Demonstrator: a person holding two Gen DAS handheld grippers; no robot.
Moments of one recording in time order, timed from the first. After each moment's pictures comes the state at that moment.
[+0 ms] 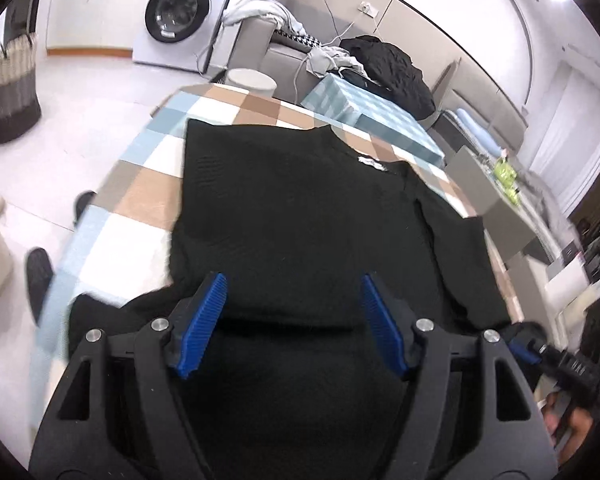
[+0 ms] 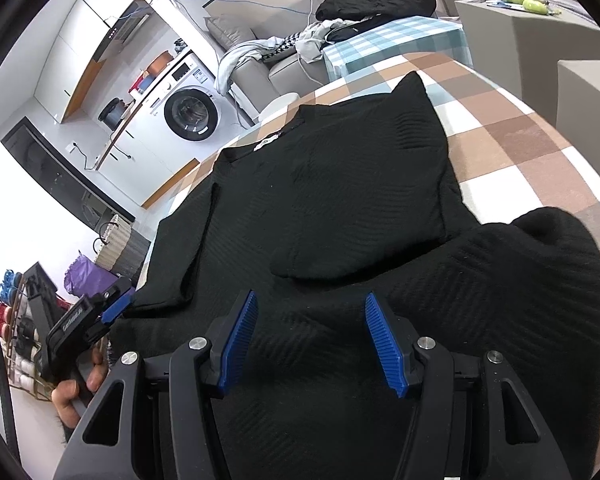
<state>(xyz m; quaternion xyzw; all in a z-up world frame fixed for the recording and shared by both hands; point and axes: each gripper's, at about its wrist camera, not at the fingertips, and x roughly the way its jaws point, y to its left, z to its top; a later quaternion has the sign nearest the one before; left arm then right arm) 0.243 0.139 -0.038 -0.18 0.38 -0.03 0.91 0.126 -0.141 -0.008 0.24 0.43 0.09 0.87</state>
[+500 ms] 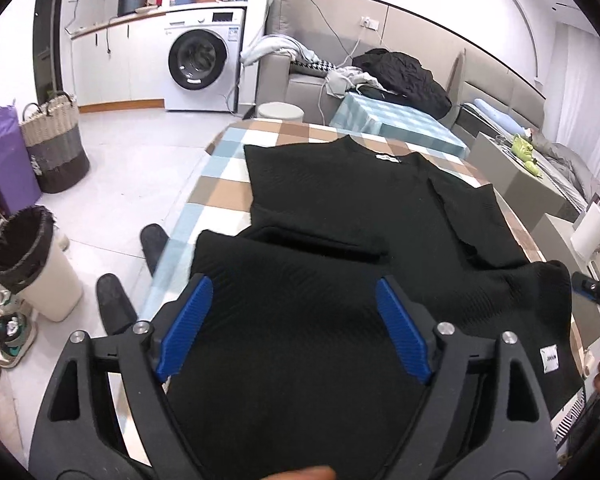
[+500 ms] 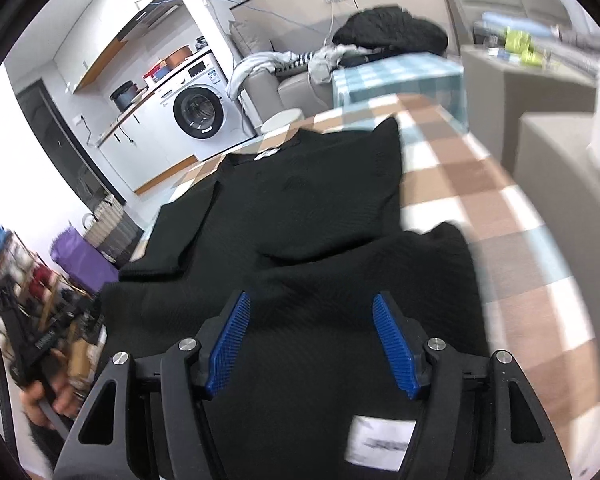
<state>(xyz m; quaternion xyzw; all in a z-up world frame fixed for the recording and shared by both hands) 0.108 0.132 0.005 -0.09 0.34 0.03 0.94 0.055 -0.172 0.034 0.15 0.40 0.08 0.90</state>
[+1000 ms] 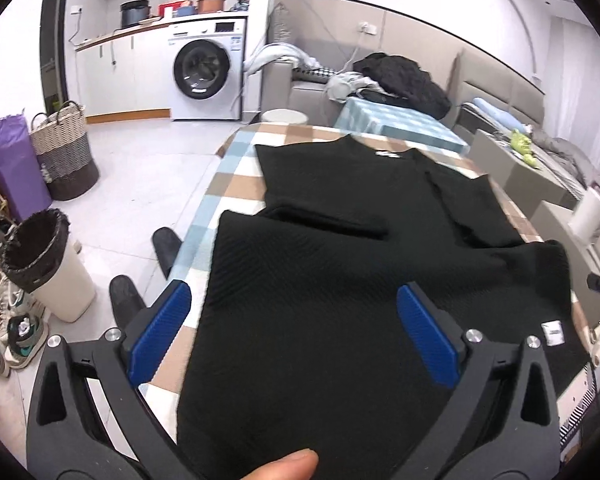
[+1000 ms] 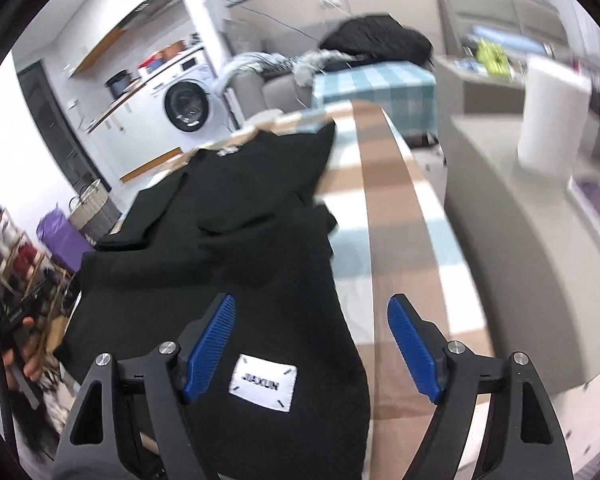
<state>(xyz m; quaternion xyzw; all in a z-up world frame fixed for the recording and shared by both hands) 0.049 0.134 0.006 -0.08 0.33 0.05 0.94 0.008 -0.254 0.018 0.13 0.41 0.06 0.90</state>
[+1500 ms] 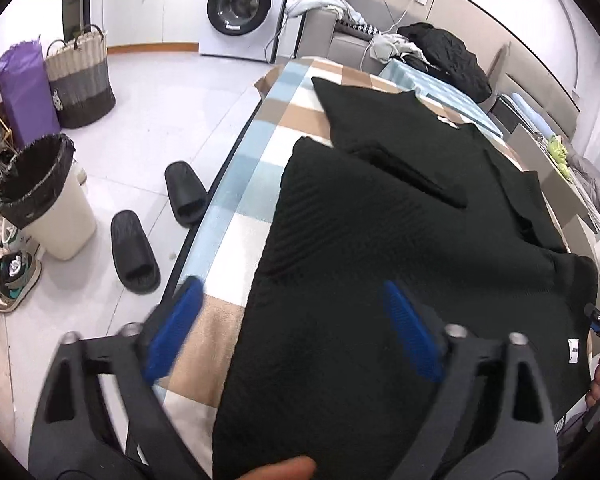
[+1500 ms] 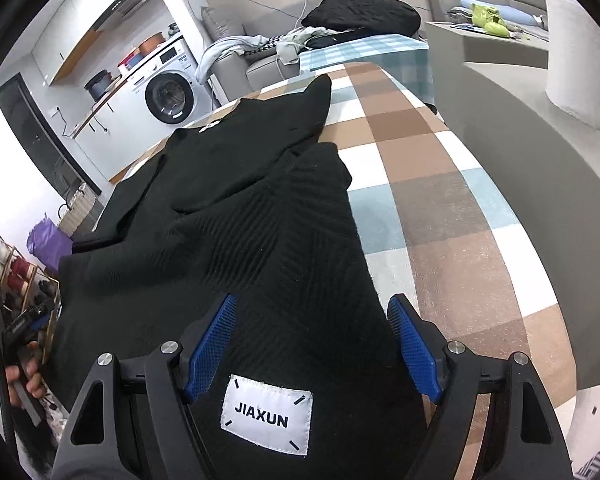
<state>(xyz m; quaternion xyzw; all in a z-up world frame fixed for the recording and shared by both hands) 0.097 0.202 -0.061 -0.15 0.42 0.07 0.89 0.038 -0.227 -0.032 0.15 0.44 0.05 0.89</state>
